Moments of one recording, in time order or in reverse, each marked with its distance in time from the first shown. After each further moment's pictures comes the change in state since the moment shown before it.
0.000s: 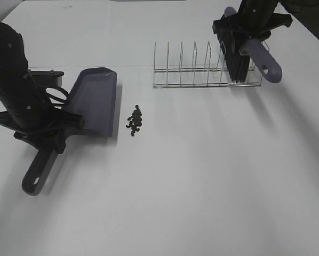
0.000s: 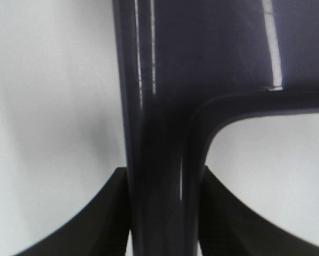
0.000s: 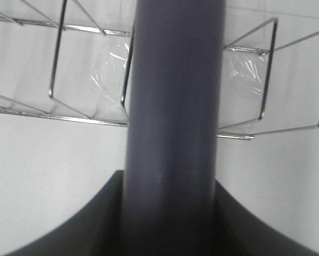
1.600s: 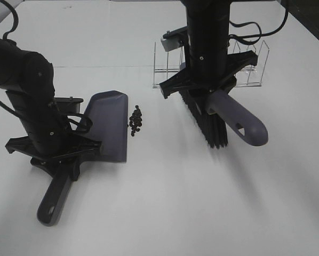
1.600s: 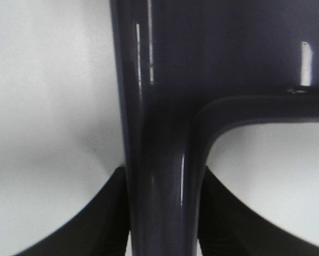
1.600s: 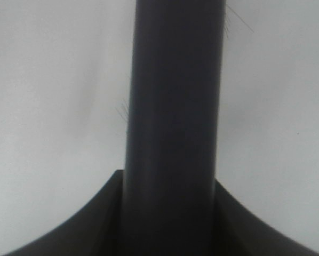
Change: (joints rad) left arm -0.116 0.069 0.058 0.004 -0.007 -0.145; right arm 0.408 -0.372 0.748 -0.161 0.008 0.283
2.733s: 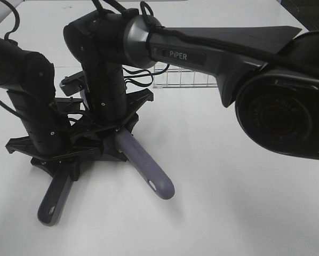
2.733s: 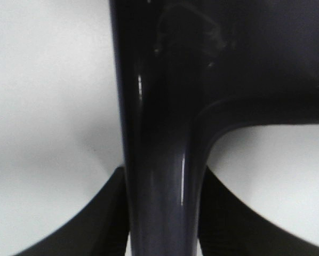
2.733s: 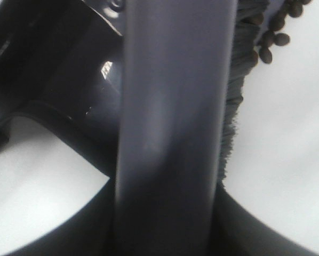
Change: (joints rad) left arm 0.000 0.008 -0.006 0.003 0.007 -0.007; right arm 0.258 0.380 -0.456 0.135 0.006 -0.124
